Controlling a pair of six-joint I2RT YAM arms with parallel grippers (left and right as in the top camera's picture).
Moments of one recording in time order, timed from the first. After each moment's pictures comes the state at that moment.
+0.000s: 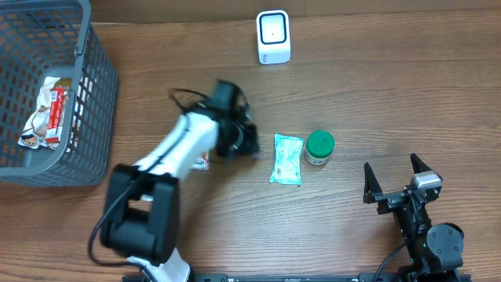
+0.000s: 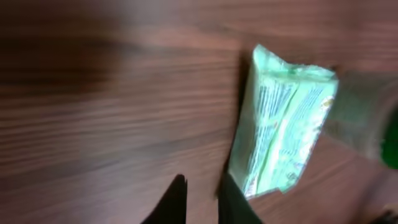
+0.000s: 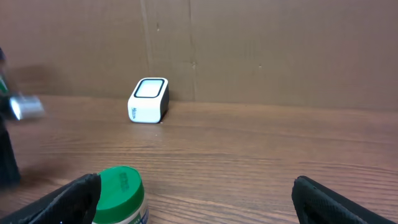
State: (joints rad) left arm -0.24 1.81 1.23 -0.80 0.40 -0.32; right arm 0.17 0.01 0.02 -0.03 -0.04 0.04
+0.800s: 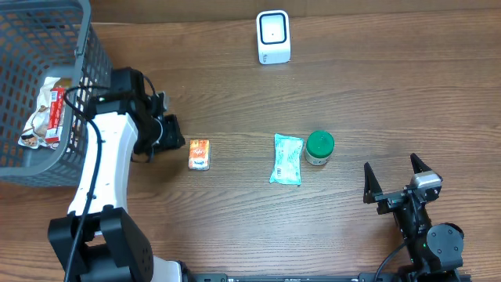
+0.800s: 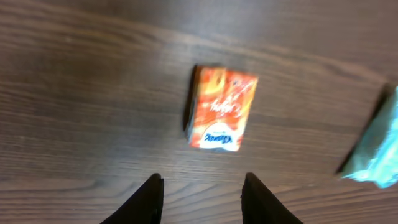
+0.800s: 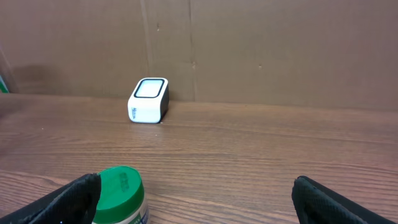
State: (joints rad) left arm 0.16 1.64 1.31 -1.11 0.17 -0.06; right arm 0.17 0.01 0.02 -0.03 -0.04 0.04
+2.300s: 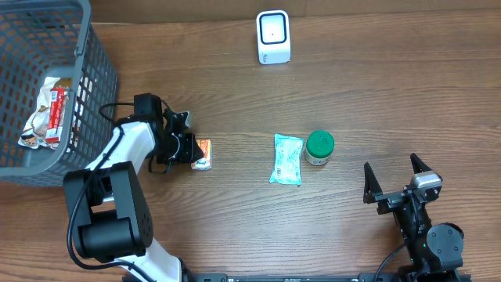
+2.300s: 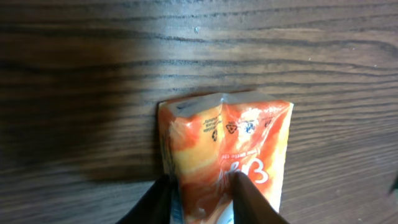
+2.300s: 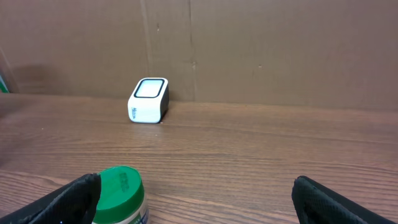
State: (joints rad) left arm 0.16 1.83 1.08 -0.74 0.34 0.12; right arm 0.17 0.01 0.02 -0.03 -0.04 0.04
